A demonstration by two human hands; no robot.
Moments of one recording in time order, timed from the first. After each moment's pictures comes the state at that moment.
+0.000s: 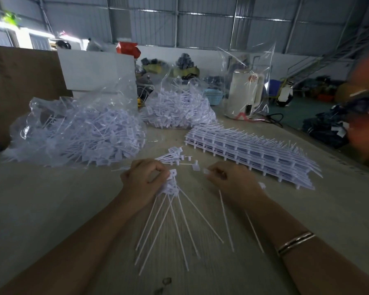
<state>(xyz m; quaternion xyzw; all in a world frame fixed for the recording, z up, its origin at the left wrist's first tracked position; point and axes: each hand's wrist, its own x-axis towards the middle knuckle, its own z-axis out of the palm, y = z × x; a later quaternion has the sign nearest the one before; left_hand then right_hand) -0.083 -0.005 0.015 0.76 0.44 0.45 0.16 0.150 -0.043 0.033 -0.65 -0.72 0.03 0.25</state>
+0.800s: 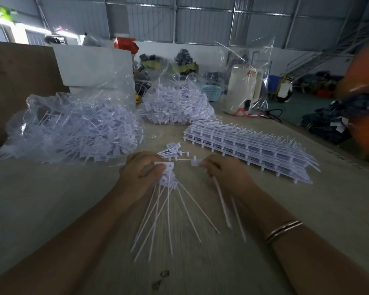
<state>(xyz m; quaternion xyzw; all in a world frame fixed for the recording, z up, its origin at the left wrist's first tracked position) -0.088 -0.002 0.017 0.77 0.38 0.47 0.20 0.141 -0.039 0.037 -0.61 -0.73 0.10 0.28</state>
